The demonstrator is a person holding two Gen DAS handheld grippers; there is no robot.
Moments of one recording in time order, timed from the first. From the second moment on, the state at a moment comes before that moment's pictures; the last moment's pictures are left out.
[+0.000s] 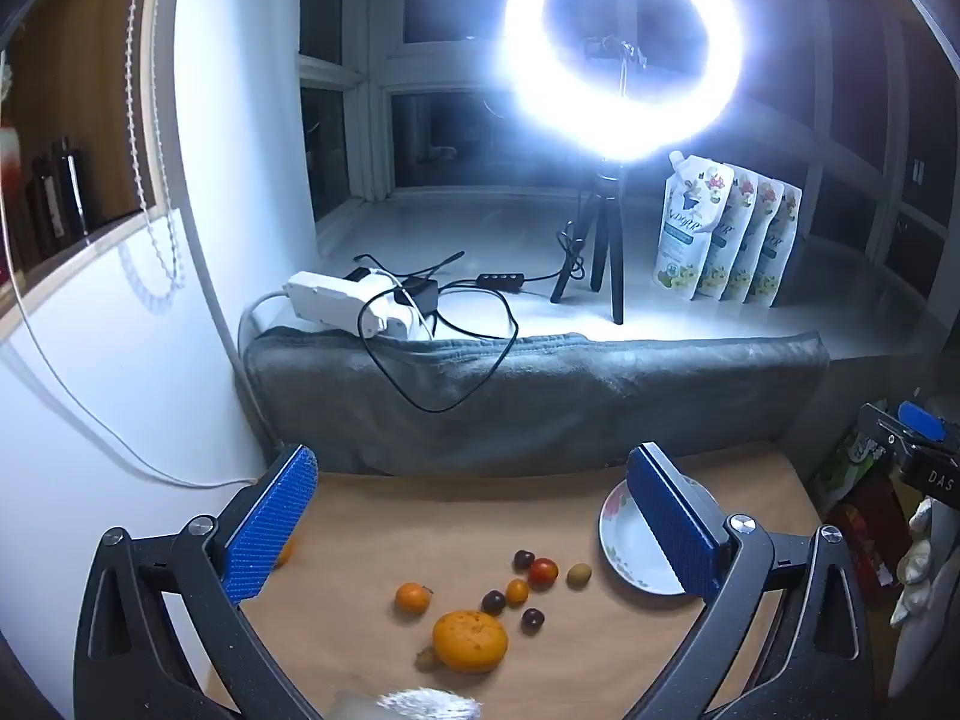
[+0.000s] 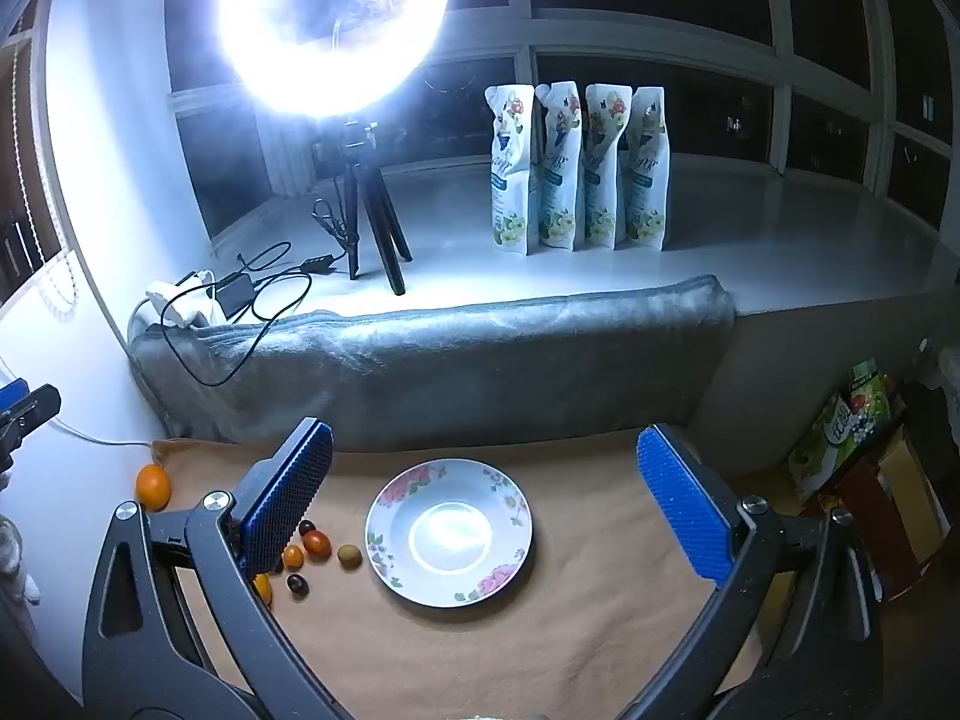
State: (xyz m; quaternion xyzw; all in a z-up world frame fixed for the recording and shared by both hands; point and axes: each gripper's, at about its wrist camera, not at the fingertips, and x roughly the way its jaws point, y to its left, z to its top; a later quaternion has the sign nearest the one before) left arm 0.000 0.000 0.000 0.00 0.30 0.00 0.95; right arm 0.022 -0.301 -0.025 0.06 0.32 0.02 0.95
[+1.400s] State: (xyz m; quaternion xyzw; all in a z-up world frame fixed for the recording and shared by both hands) left arm 0.002 -0.005 0.006 -0.02 0.29 -0.01 0.96; right arm 0.013 -0.296 0.000 0.02 0.29 -0.06 0.95
